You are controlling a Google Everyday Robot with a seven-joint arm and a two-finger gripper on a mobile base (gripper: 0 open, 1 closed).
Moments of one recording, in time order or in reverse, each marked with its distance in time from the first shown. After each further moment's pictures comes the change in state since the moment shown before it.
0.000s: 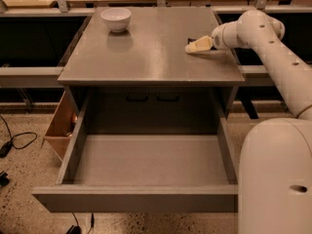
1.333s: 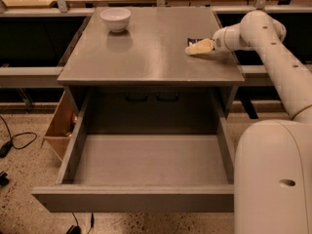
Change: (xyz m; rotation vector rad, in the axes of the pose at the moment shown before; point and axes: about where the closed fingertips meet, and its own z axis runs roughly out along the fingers) arm 0.020 0.006 0.008 -0.070 0.047 0.071
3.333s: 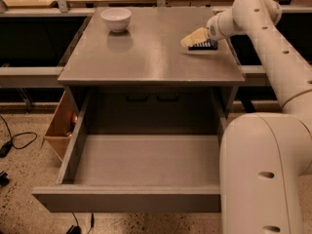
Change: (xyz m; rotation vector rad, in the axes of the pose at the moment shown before) arm -0.045 0.014 -0.011 0.024 0.030 -0.106
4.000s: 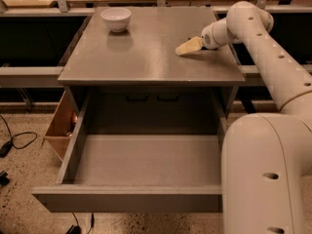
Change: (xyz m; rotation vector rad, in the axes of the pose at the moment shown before) arm 0.023 0.026 0.020 -0.065 0.033 0.048
